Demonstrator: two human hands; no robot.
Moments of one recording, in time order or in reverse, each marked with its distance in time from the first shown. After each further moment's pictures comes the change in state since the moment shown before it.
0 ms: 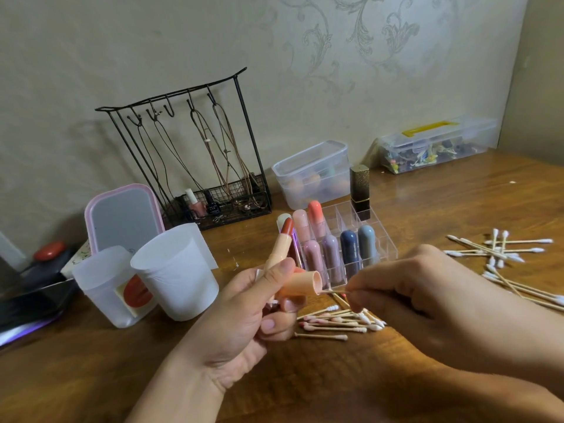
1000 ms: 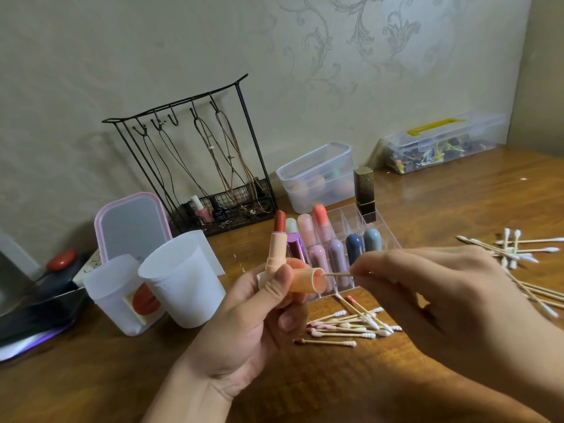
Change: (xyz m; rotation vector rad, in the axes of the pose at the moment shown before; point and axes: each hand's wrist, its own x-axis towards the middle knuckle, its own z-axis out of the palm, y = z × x) left_hand -0.003 0.000 0.005 -0.065 -0.051 0.164; right_hand -0.004 -0.001 0.010 -0.236 0.464 -0.155
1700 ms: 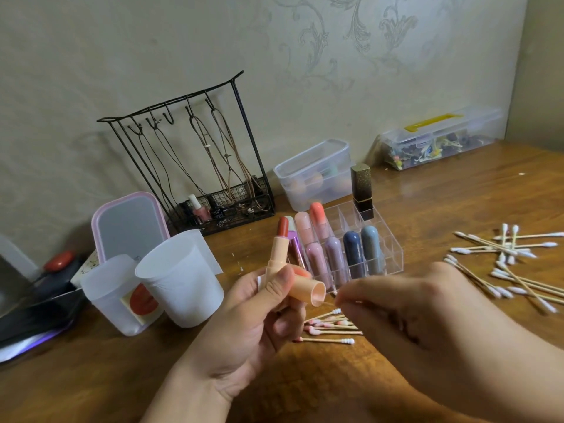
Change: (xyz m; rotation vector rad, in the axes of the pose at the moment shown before) left_hand 0.000 0.001 0.009 0.083 0.100 -0.070; right_hand -0.003 -0.019 -0.001 0.225 -0.254 0.192
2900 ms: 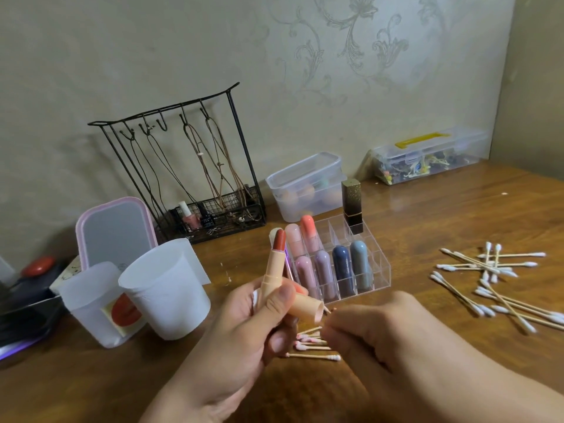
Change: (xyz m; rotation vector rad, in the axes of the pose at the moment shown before) left_hand -0.004 0.001 0.017 0.150 0.143 0.029; right_hand 0.004 0.009 0.015 -0.021 -0.089 0.078
